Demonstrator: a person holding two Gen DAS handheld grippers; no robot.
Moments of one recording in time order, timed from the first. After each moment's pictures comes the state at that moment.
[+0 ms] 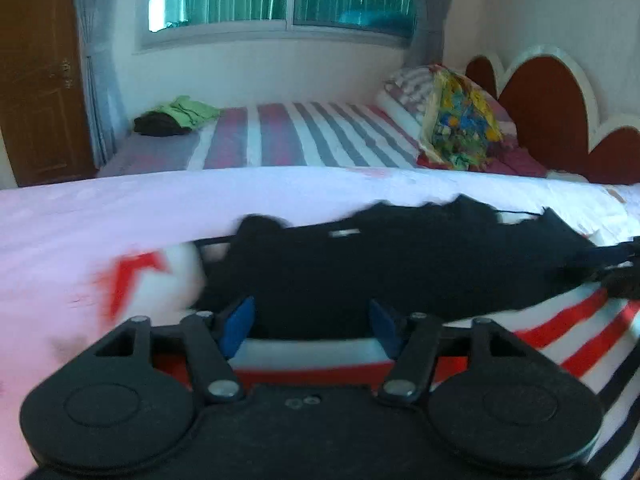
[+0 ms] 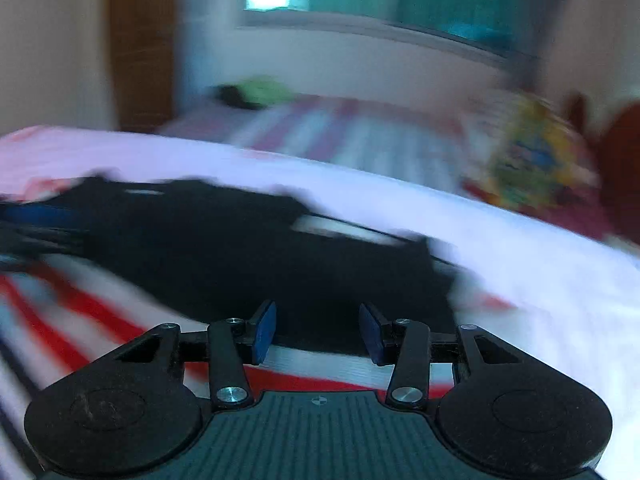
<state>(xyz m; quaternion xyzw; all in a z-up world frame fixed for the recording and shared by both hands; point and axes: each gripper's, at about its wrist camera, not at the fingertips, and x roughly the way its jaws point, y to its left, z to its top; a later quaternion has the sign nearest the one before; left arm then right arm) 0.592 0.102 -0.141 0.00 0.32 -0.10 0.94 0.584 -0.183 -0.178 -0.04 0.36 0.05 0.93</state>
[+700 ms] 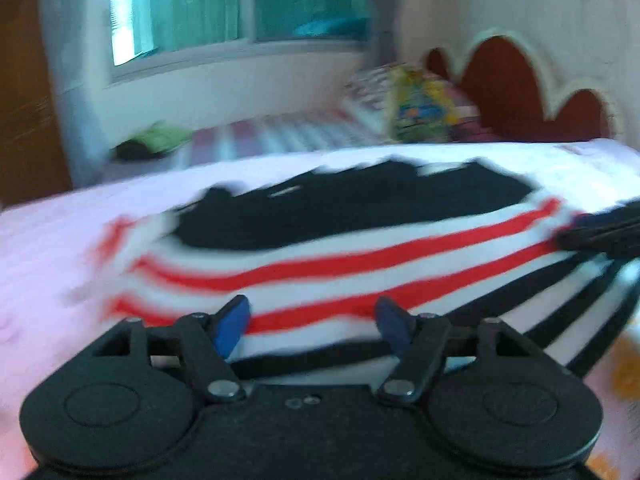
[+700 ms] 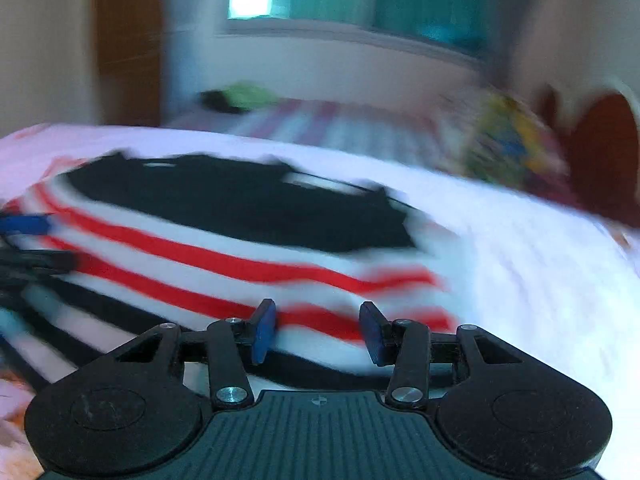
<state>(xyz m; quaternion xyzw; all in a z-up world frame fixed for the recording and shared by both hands) 0.514 0.078 -0.158 0.04 0.31 -0.12 0.94 0.498 -0.180 -0.180 0.01 0.36 0.06 0.93</state>
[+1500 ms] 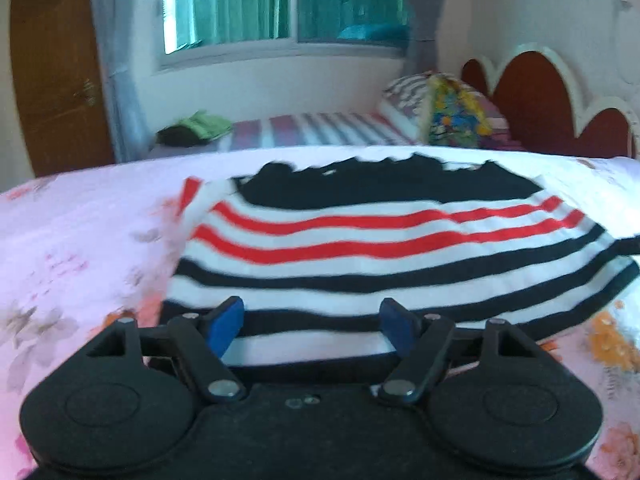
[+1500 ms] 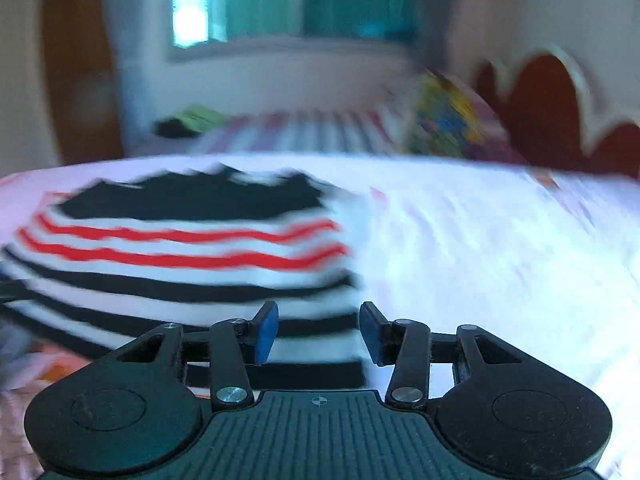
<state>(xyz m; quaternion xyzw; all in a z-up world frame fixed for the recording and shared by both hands) 0.461 0.091 -0.149 0.03 0.31 -0.07 0.95 0.427 -0.213 -0.156 0.05 0.36 -0.02 0.93</state>
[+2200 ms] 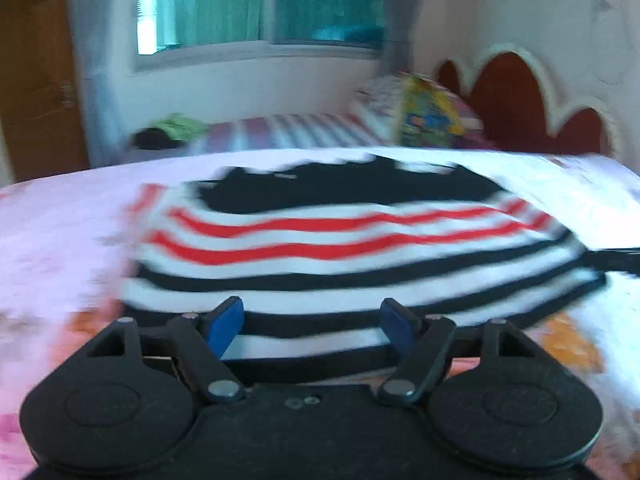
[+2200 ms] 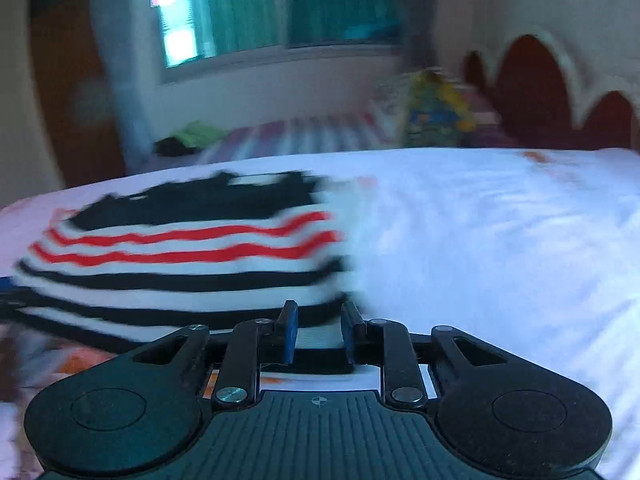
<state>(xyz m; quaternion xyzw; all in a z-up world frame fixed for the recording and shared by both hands) 0.452 0.044 -0.146 0.03 0.31 -0.13 0.94 0.396 -0.179 -0.156 0.06 0.33 0.05 0.94</state>
